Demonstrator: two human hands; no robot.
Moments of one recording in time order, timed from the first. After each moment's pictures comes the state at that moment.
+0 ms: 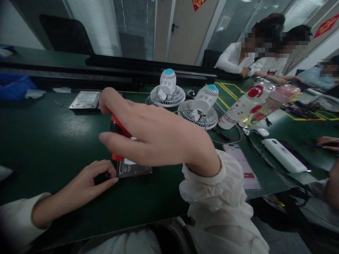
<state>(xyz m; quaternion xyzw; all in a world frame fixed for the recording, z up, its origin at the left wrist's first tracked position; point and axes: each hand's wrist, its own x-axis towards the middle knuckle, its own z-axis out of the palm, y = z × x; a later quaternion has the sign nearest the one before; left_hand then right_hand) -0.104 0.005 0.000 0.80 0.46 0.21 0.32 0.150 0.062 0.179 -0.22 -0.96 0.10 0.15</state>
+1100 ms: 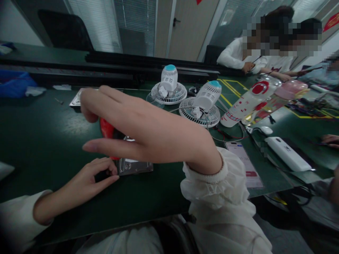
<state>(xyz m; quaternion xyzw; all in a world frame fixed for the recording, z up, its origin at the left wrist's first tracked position) -0.103 0.005 0.002 0.80 0.45 0.23 0.31 0.147 0.066 0.177 -0.15 -0.96 0.12 0.20</state>
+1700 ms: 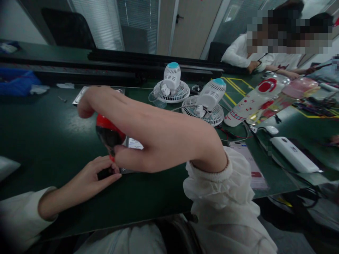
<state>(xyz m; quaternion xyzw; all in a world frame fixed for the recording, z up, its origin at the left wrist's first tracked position) -0.105 0.003 -0.002 0.80 0.45 0.24 0.32 0.151 0.071 0.179 -0.09 -0.96 0.19 0.16</state>
